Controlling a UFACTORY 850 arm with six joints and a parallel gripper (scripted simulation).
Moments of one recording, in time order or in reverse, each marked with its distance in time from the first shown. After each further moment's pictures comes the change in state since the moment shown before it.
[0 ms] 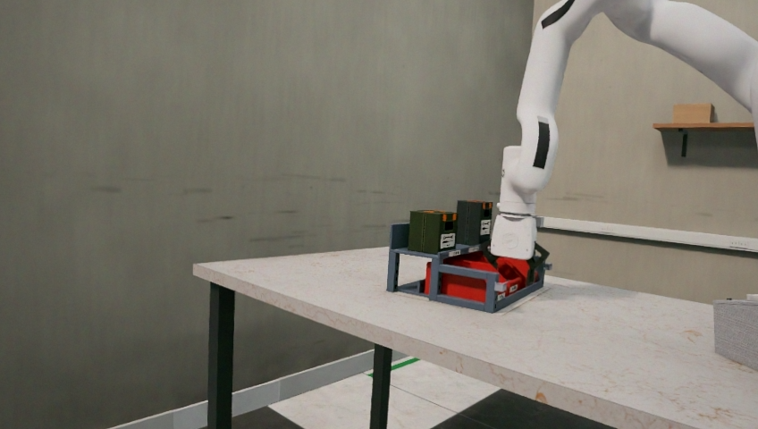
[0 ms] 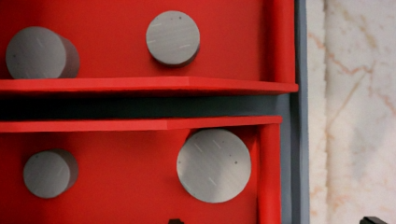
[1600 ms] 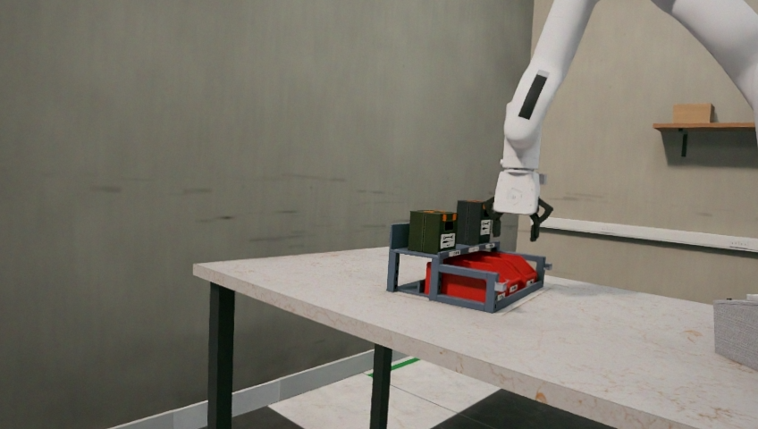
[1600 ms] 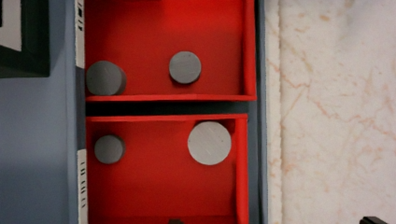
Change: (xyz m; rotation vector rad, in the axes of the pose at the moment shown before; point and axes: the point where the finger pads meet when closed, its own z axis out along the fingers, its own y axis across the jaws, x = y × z) arm 0.000 -0.001 -0.106 0.001 0.000 0.000
